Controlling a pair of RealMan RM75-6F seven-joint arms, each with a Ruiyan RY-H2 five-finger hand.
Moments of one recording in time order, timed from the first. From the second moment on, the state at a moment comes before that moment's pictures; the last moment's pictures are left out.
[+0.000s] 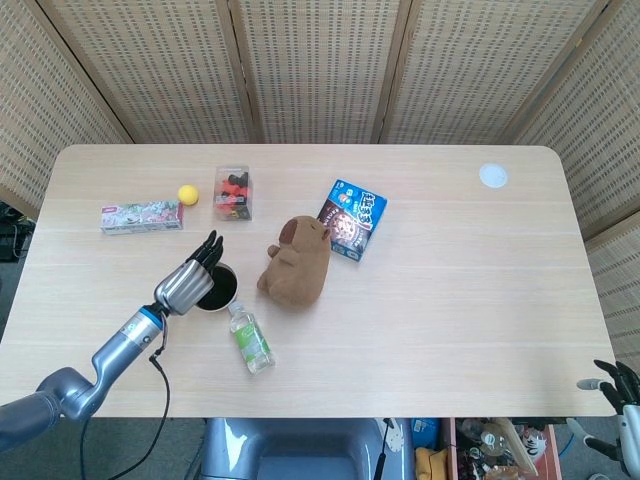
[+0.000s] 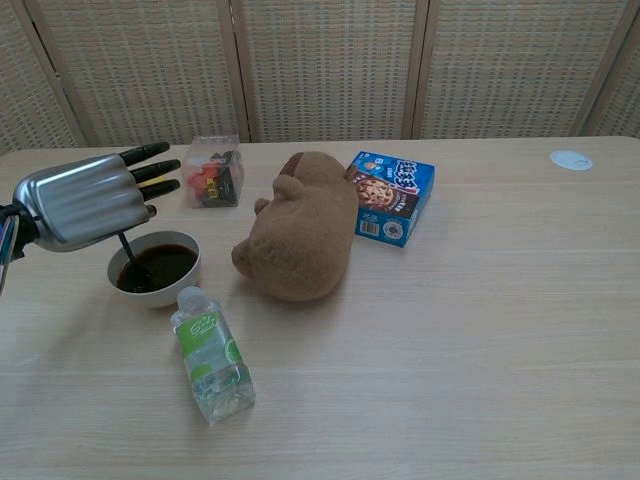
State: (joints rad) left arm -0.68 -1.60 -0.01 -1.02 1.62 1.05 1.02; right arm -0.18 -1.28 -0.02 -1.26 -1.57 1.65 0.36
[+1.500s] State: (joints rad) left arm -0.71 -1.66 -0.04 -1.06 1.55 1.05 1.05; right arm -0.19 -1.28 -0.02 -1.24 -1.56 1.66 0.38
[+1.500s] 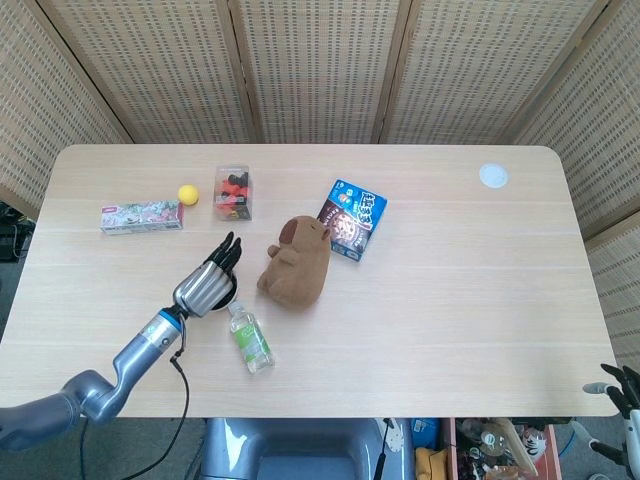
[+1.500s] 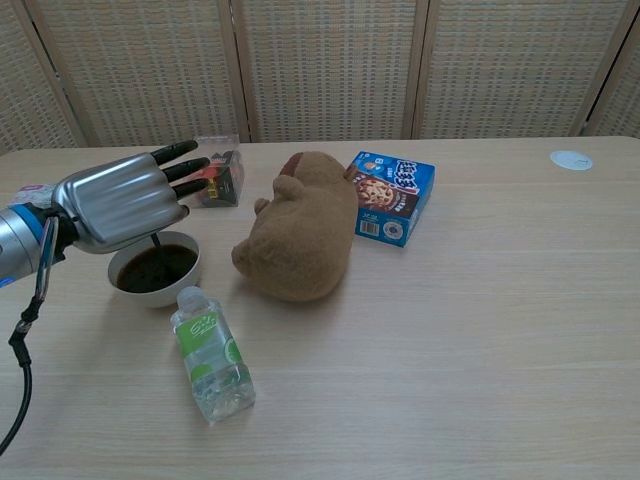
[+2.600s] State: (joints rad) left arm -0.61 -1.60 -0.08 -1.20 1.36 1.08 1.01; right arm -0.18 -1.27 -0.02 -1.26 -1.57 1.66 0.36
